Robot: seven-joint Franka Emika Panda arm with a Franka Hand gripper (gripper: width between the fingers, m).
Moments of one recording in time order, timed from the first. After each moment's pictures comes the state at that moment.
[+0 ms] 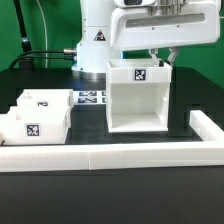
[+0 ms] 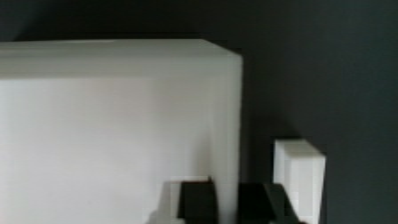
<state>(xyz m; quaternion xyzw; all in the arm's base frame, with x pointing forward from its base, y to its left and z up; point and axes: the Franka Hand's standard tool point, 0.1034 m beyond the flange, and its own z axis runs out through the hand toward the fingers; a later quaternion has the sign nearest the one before) 0.493 0.096 0.101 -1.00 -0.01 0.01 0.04</state>
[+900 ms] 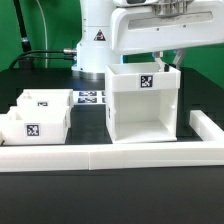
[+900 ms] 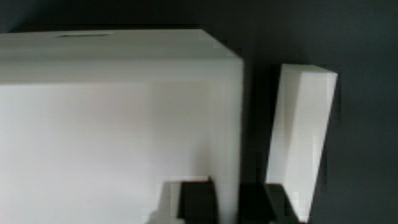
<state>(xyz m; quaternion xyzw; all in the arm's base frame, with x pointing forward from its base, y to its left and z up) 0.539 0.092 0.101 -1.00 -0.02 -0.03 0.05</state>
